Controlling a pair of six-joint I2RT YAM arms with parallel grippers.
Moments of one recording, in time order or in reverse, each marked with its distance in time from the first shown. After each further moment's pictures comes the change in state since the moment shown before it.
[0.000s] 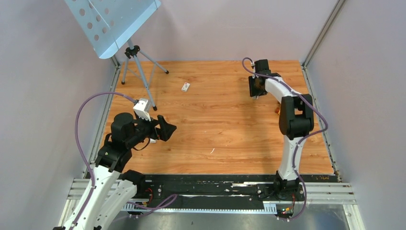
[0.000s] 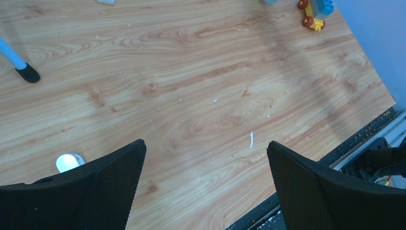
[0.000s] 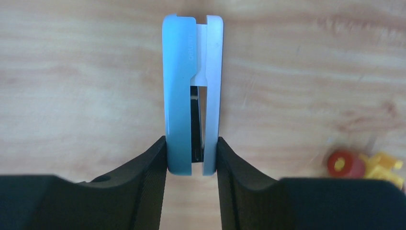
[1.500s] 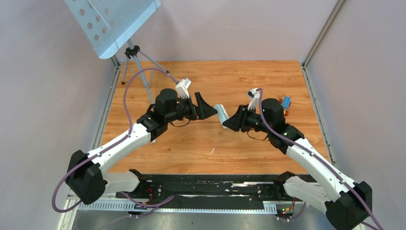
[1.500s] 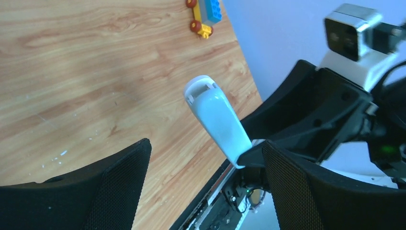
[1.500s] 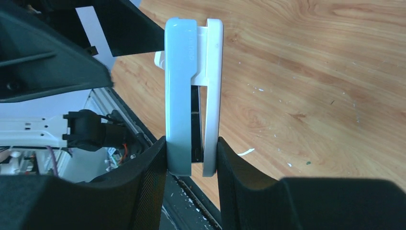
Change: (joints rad) left arm -0.331 0.629 0.199 0.524 0.039 -0.472; right arm 0.359 -1.185 -0.917 0.323 -0.562 0.548
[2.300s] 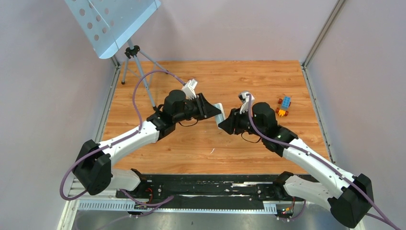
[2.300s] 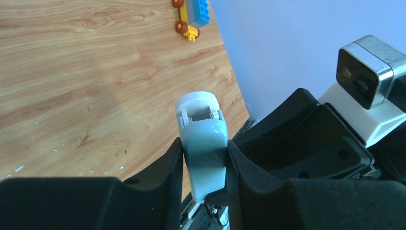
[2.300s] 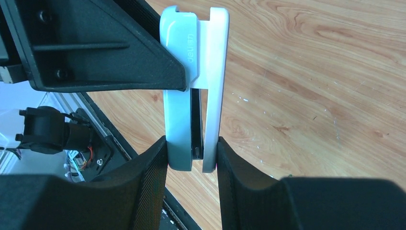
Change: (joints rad) left arm -0.058 0.126 0.000 0.132 -0.053 -0.135; right arm 0.164 0.024 -0.004 0.048 0.234 -0.108
